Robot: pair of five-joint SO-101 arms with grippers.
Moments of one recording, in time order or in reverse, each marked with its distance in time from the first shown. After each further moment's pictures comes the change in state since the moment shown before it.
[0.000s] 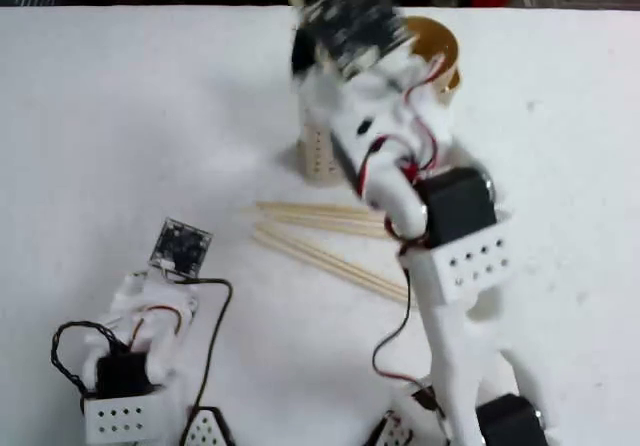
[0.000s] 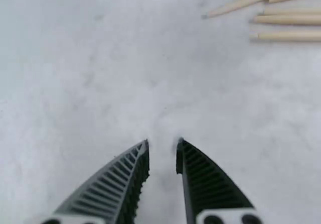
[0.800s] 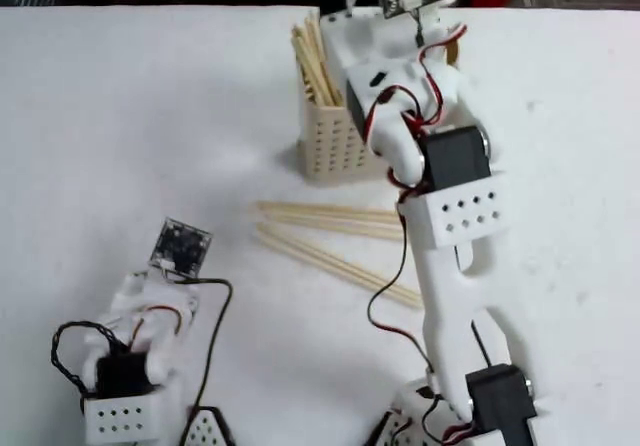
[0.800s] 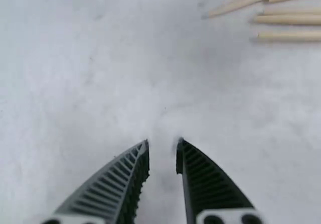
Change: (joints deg) left arm 0.0 0.0 0.0 0.0 0.0; right arm 5.3 7.7 -1.8 -0.9 -9.7
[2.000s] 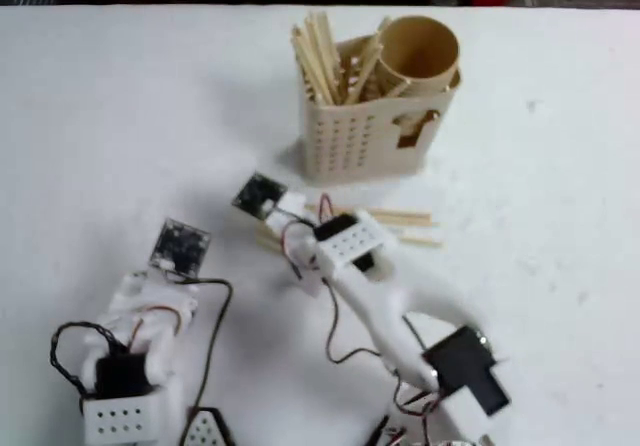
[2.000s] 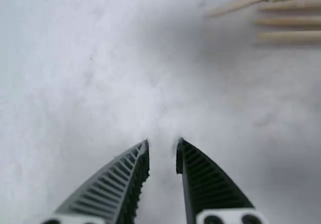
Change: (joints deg) left arm 0.0 0.0 0.0 0.0 0.0; right arm -15.0 14.7 51.1 -2.2 19.7
